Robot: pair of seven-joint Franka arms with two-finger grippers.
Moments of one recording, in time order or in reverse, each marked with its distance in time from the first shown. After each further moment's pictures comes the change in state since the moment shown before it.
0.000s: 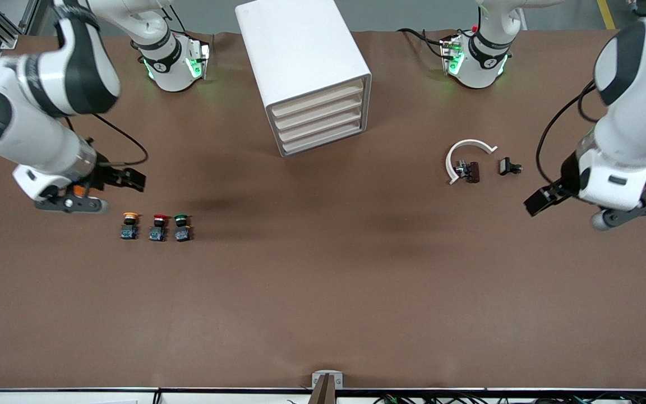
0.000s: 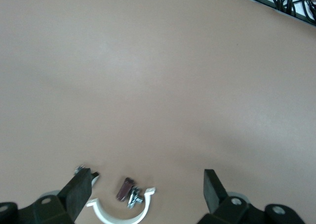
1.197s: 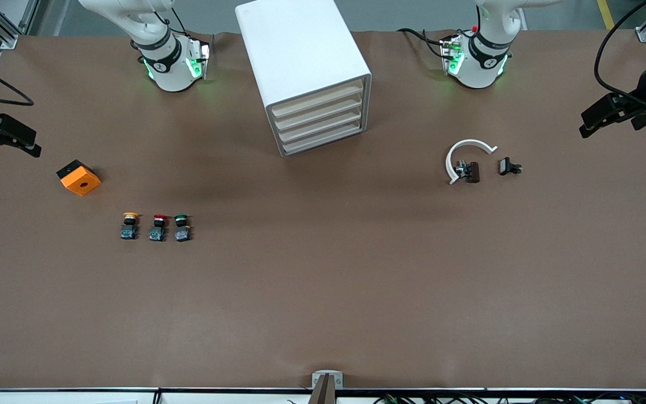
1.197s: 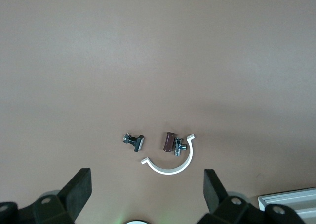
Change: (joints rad) left arm 0.027 -0.208 0.097 -0.014 -0.098 -0.254 0.406; right arm -0.155 -0.034 0.027 0.375 0.000 -0.297 -0.208
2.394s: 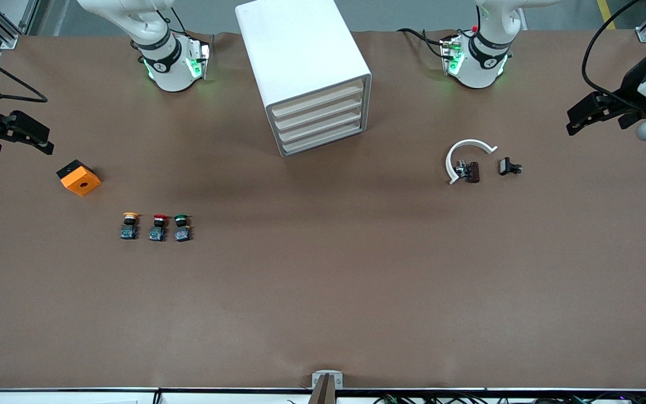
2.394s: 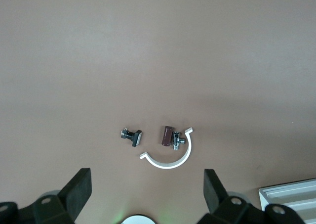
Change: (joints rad) left arm 0.013 -0.003 -0.021 -0.020 -0.001 -0.018 0.000; right arm 0.045 0.005 -0.014 0.007 0.000 -0.010 0.064
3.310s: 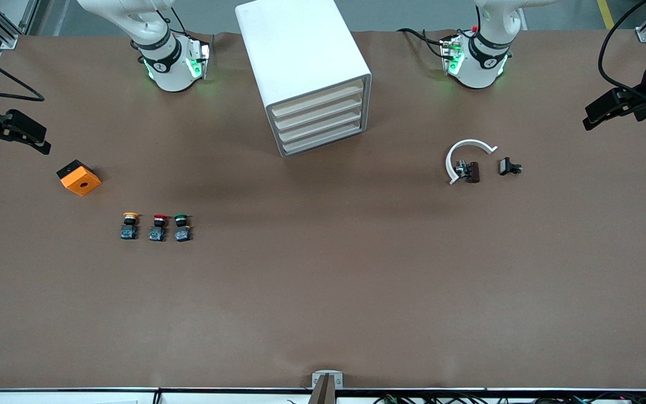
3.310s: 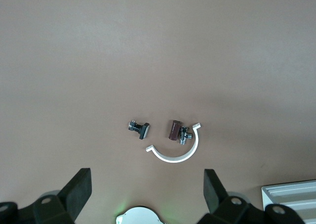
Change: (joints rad) left arm 0.032 -0.010 0.004 0.000 0.000 -0.030 0.000; right arm 0.000 0.000 -0.001 0.009 0.000 0.000 0.000
